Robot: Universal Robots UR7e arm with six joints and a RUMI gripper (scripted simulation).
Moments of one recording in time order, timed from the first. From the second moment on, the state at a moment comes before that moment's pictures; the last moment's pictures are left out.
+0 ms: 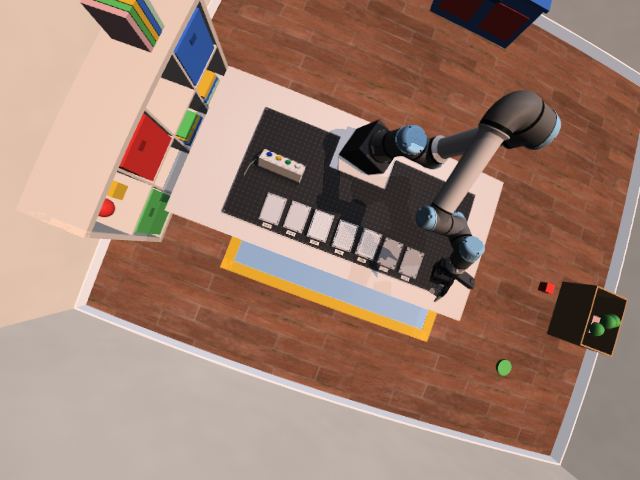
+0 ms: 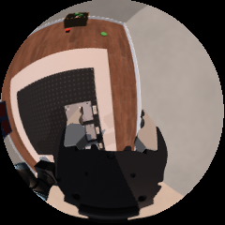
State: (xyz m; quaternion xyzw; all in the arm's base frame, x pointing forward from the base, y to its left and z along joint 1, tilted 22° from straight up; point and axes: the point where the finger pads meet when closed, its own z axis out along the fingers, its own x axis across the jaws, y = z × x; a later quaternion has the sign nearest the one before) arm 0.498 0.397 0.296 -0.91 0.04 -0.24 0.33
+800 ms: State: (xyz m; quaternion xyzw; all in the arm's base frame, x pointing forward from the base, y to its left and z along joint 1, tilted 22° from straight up) arm 0.510 0.325 0.255 -0.92 0.14 -0.20 0.29
